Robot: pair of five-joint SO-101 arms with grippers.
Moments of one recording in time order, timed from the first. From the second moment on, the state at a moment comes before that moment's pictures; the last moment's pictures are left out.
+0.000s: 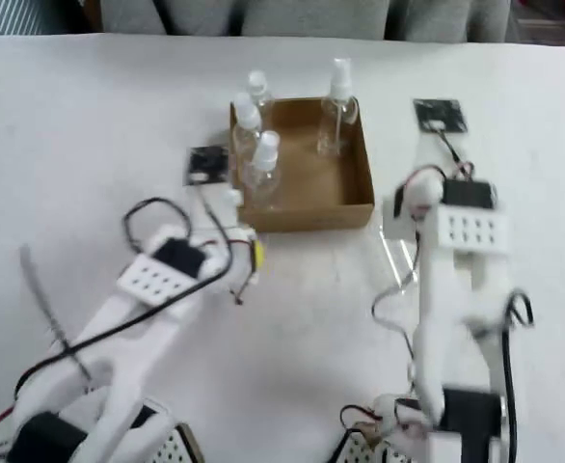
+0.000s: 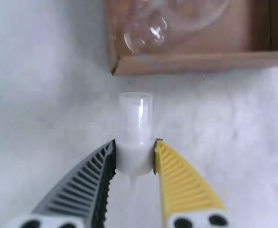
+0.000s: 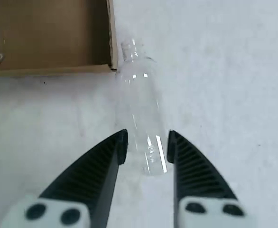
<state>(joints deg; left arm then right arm) 20.4 -26.2 48.8 49.5 30.3 1.8 -14.5 19.5 73.8 7.5</state>
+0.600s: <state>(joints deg) 16.8 -31.1 52.0 44.8 29.8 1.8 26.1 0.4 71.6 14.2</state>
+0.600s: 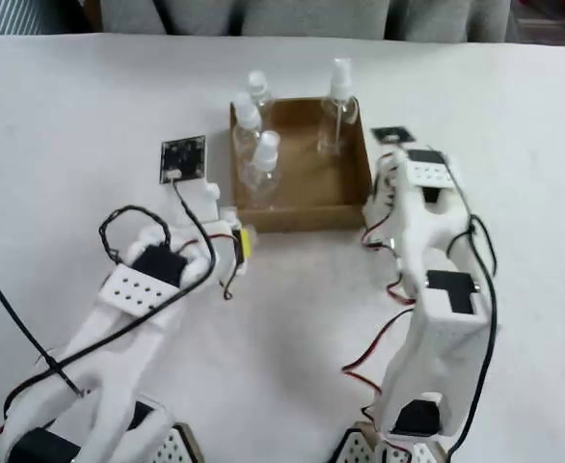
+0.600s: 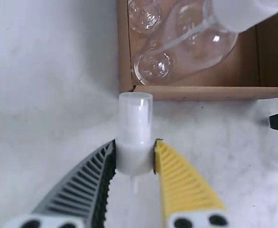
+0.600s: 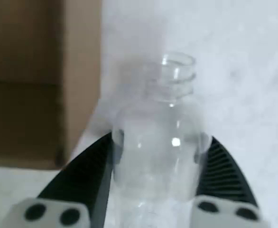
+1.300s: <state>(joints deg) 16.7 -31.1 52.3 44.7 29.8 32.4 -2.5 23.8 73.1 28.8</state>
